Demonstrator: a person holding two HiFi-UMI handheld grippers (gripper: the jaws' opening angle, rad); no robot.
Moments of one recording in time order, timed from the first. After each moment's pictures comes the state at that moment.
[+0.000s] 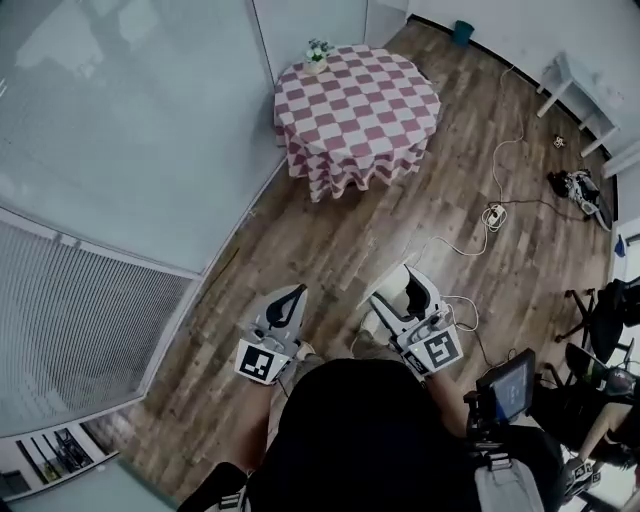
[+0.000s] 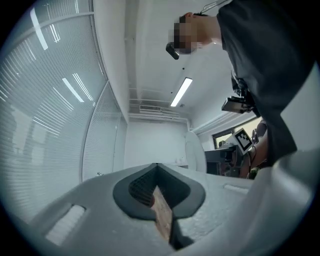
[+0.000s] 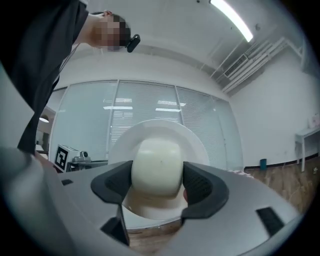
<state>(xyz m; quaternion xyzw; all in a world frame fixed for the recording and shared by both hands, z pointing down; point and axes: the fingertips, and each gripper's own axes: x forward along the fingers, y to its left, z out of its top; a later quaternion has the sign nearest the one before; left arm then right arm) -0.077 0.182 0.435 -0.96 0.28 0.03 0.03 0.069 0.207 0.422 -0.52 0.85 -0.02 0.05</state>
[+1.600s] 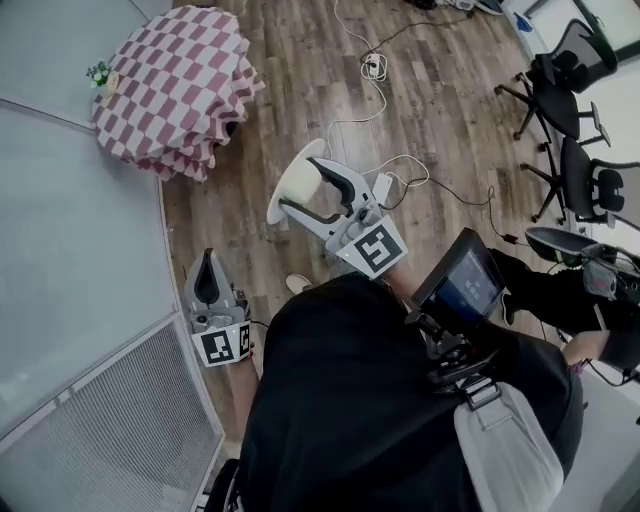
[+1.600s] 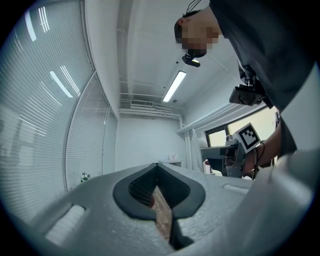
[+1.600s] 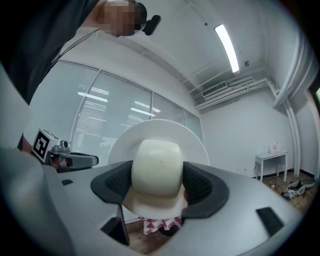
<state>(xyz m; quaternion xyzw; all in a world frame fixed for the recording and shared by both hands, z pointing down) 0.050 0.170 0.443 -0.97 0.23 0.02 0.05 0.223 0.226 0.426 -0.69 0.72 0.03 0.06</state>
